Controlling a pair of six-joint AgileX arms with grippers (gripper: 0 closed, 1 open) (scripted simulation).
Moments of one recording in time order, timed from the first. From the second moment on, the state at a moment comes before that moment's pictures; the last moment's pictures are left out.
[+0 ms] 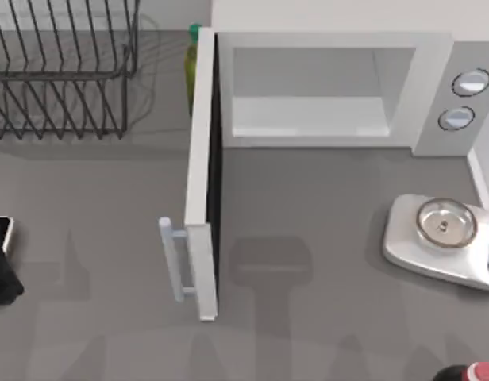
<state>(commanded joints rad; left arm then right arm) 0.00 0.00 0.00 0.00 0.00 0.00 0.00 0.00 0.00 0.00 0.00 0.00</state>
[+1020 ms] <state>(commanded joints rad) 0.00 0.00 0.00 0.00 0.00 0.00 0.00 0.00 0.00 0.00 0.00 0.00</state>
